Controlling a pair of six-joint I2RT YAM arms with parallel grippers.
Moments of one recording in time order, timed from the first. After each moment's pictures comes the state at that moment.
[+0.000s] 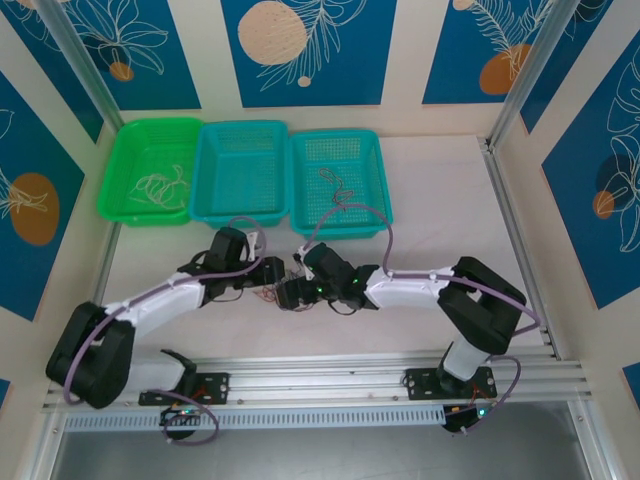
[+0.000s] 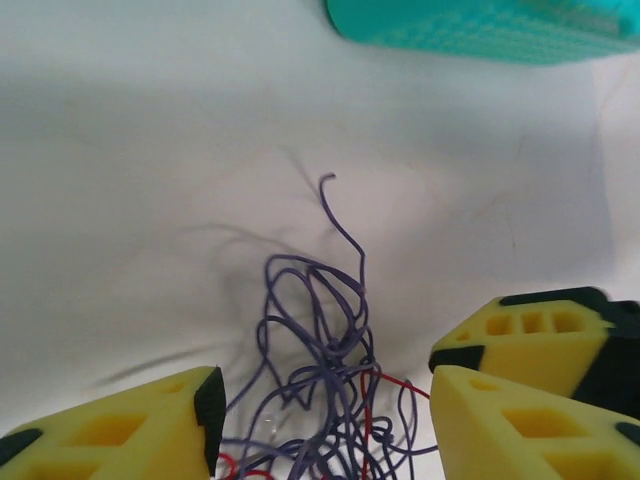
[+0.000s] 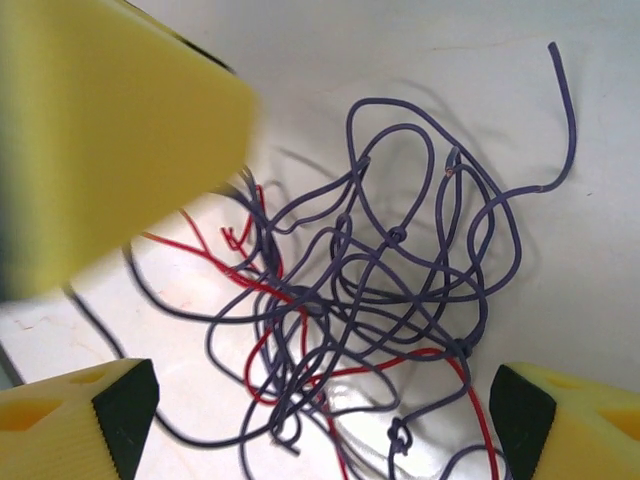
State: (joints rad) left arm -0.48 1.23 0.59 -0.16 0.29 -0.60; right arm 0.97 1.65 0.83 0.01 -0.11 0.57
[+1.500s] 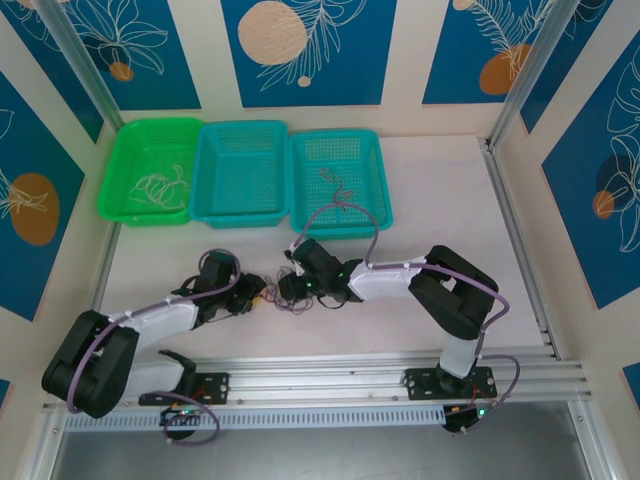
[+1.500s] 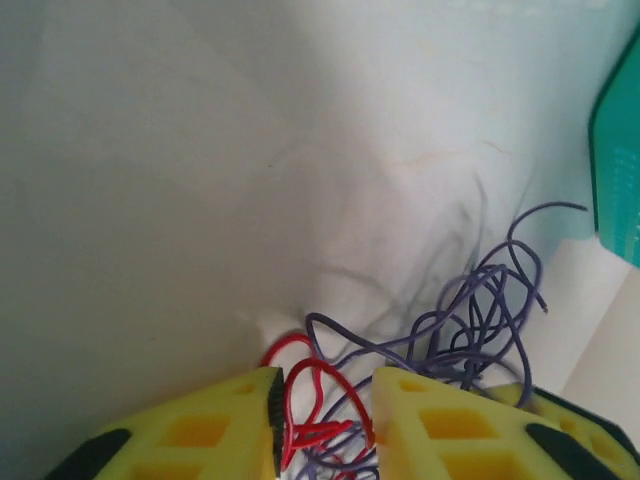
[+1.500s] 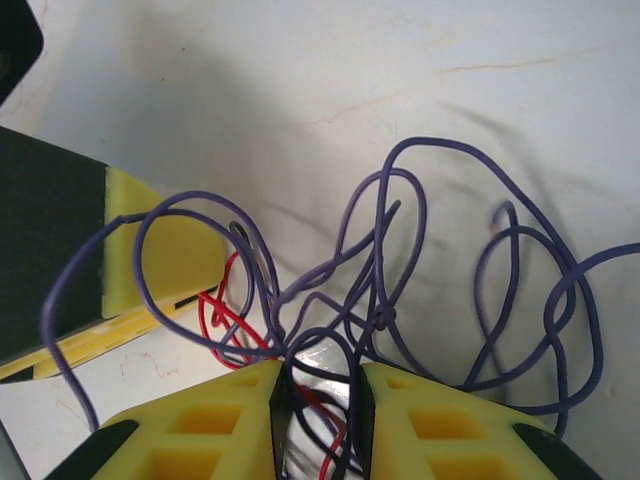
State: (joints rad) left arm -0.42 1.24 0.34 0.04 0.32 -1.31; right arm 0.96 1.80 0.93 0.04 -0.16 0.61
